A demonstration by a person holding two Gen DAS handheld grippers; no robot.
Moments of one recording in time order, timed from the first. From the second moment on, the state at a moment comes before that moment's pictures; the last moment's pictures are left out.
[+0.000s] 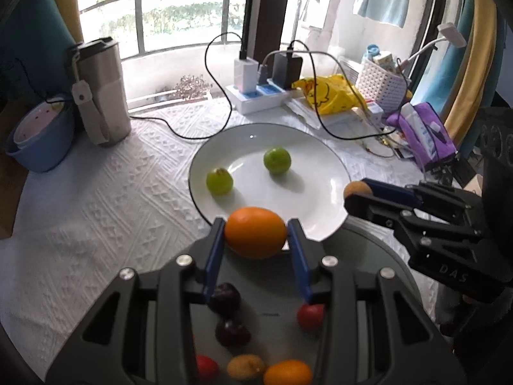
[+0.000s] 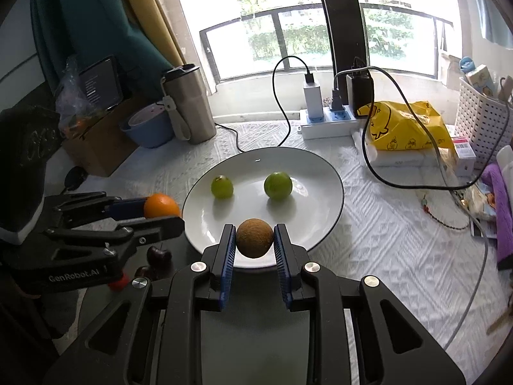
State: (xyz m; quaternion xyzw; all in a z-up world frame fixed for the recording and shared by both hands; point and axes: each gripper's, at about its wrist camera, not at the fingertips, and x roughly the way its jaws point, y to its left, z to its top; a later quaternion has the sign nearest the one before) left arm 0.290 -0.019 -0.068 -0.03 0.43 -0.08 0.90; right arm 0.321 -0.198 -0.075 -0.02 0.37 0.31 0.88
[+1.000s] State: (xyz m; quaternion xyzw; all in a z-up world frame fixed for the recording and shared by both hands) left arm 0.315 -0.012 -0.082 -0.05 0.45 -0.06 0.89; right arm 0.344 -0.188 -0.090 -0.04 0.38 0.27 0.88
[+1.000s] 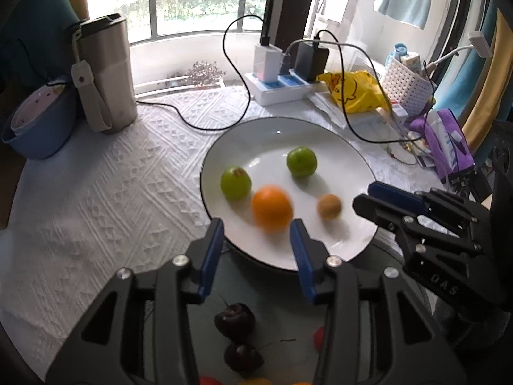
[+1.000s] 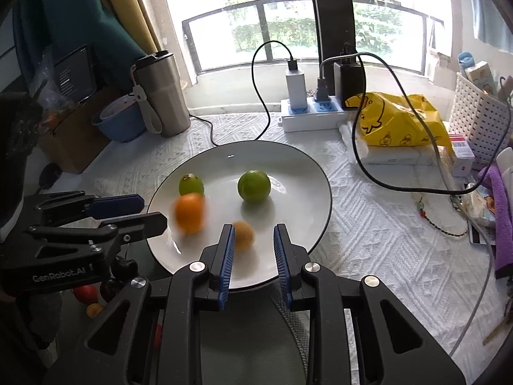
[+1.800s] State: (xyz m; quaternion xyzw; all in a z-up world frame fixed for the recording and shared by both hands) left arm 0.254 -0.009 -0.041 -0.04 0.40 -0.06 0.91; right arm 0.284 -0.186 -0.055 -0.04 0.35 0.27 0.89
